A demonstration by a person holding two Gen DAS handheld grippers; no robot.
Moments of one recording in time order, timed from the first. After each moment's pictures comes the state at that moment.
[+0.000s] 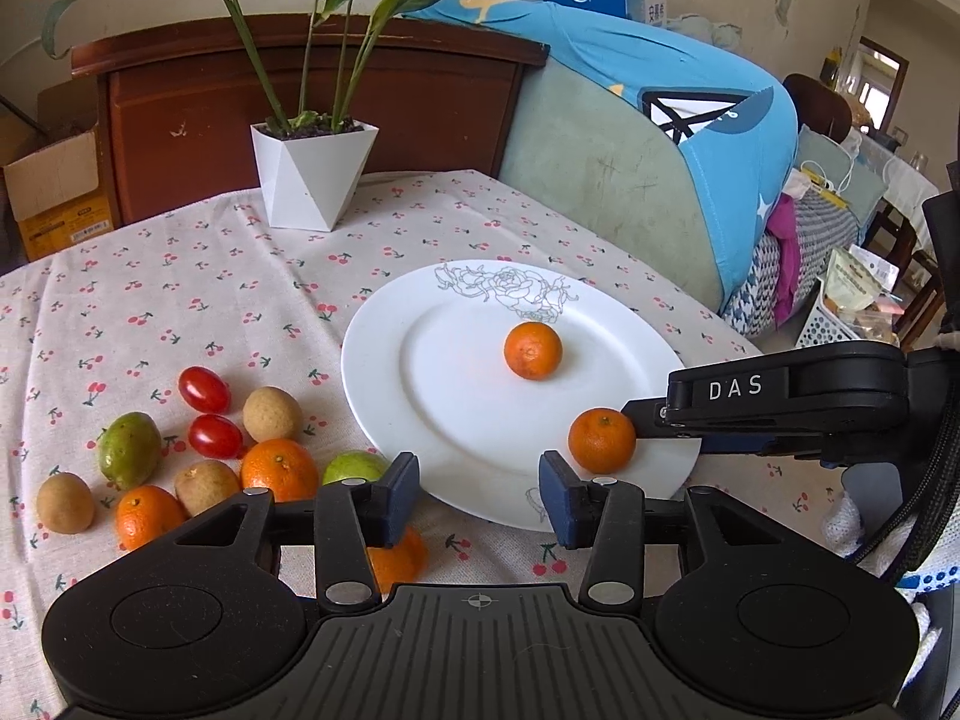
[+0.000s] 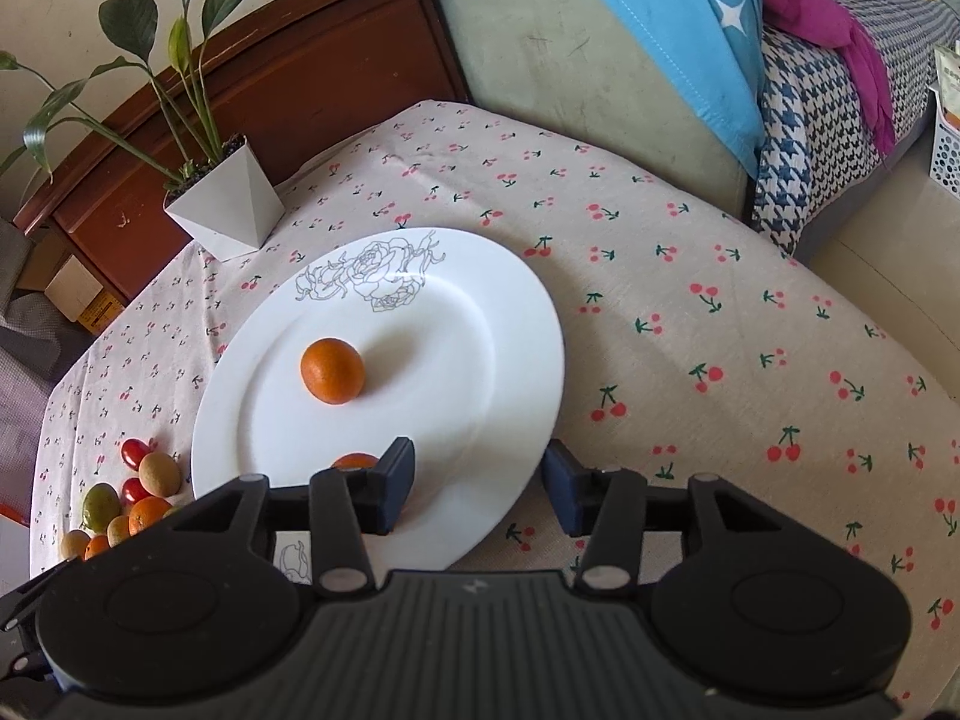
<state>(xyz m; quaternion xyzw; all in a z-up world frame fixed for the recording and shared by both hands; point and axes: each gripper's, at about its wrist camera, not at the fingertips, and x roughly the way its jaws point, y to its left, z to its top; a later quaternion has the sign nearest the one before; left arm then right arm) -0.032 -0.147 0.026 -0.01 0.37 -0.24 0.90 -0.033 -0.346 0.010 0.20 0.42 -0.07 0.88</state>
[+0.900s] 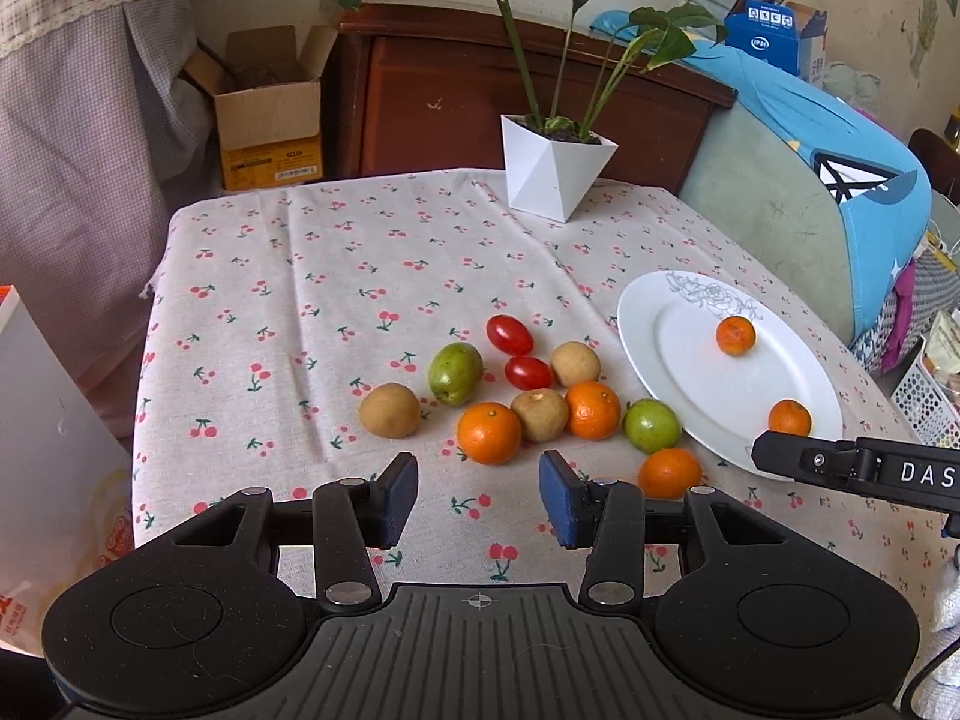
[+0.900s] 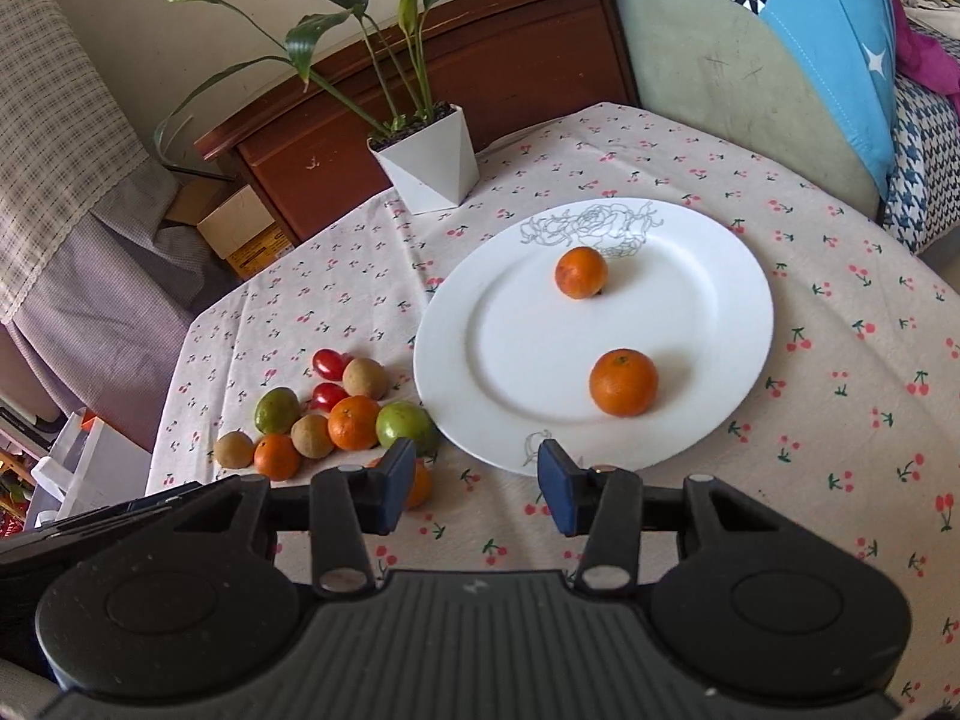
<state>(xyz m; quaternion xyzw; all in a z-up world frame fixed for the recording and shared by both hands) -0.051 -0.027 0.039 -0.05 0.40 -0.11 0.91 -0.074 -0.264 0.030 0.18 0.39 0.06 0.90</state>
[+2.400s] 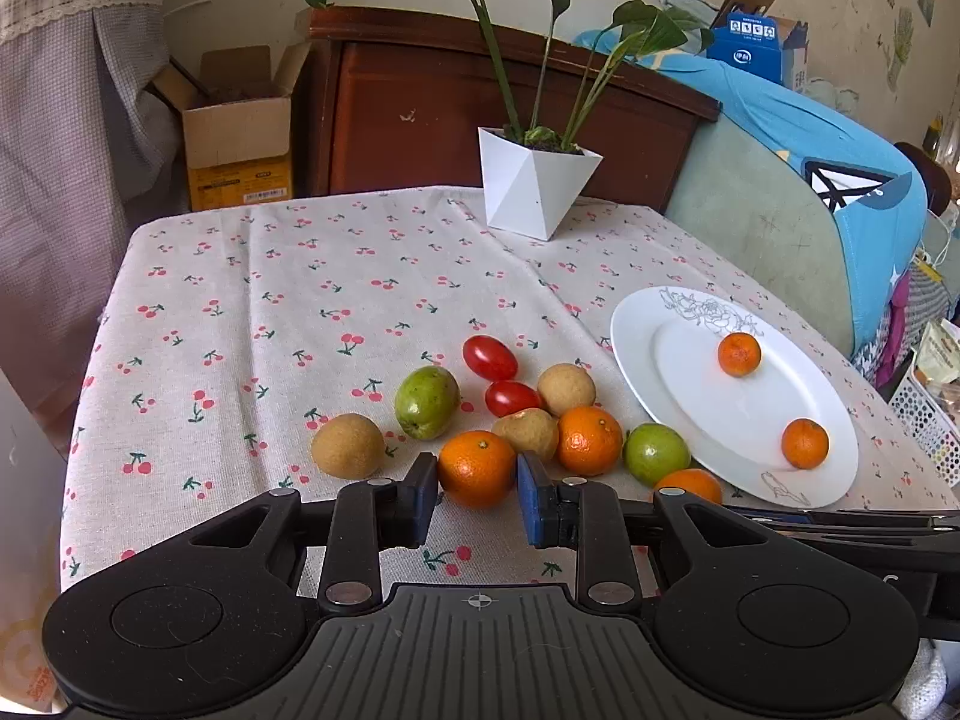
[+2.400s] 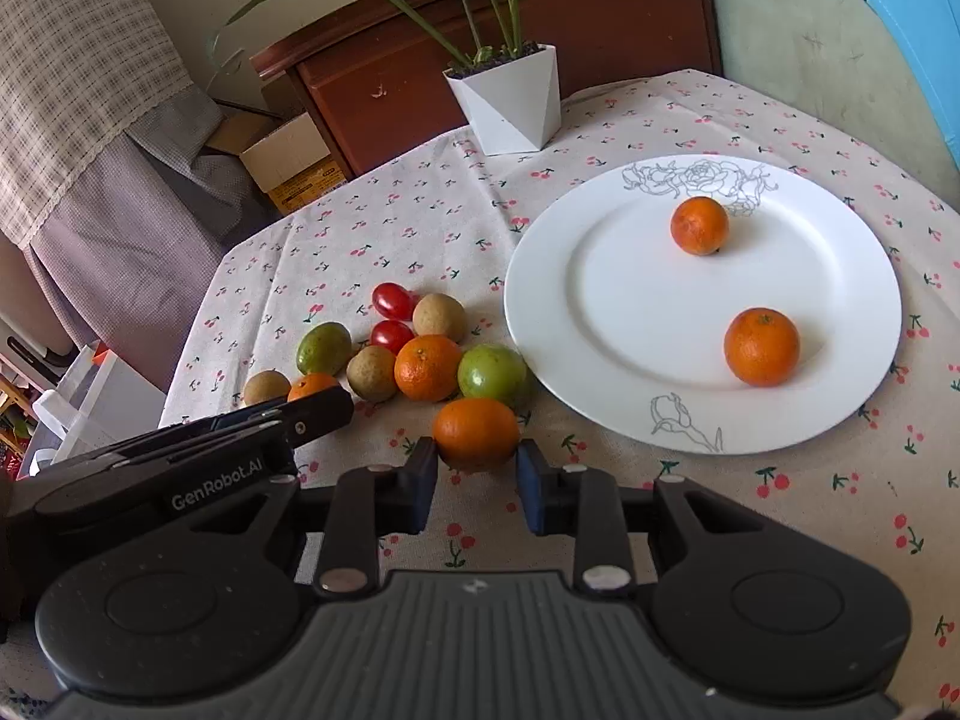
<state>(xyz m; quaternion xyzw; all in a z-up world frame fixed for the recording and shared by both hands) -0.033 -0.039 0.013 -0.05 0.36 -0.14 0.92 -0.058 -0.222 0.010 0.15 0.41 0.10 0.90</state>
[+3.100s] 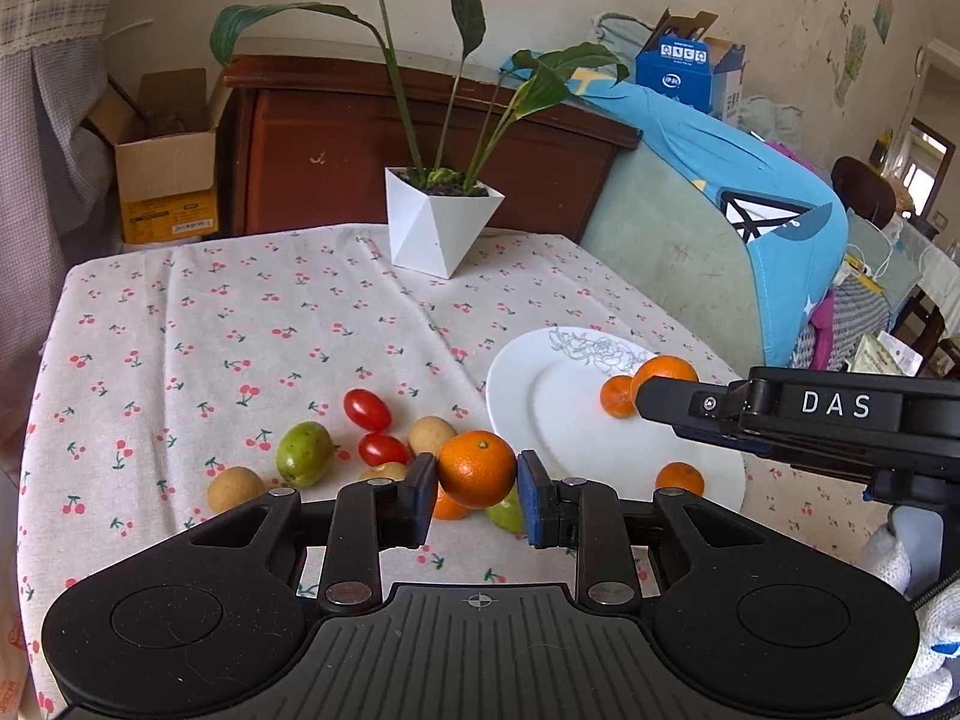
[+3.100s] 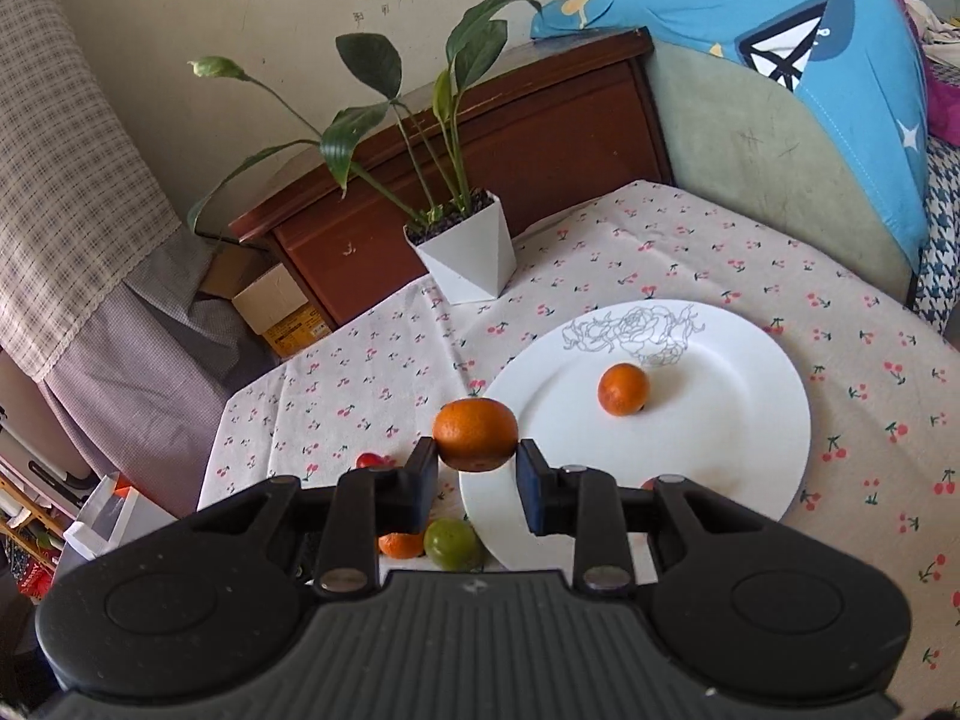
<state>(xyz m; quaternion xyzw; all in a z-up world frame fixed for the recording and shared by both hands) -0.035 -0.075 0.054 -0.07 0.35 -0.20 0.91 -0.049 -0.284 0.063 0.21 0.32 0.06 0.92</state>
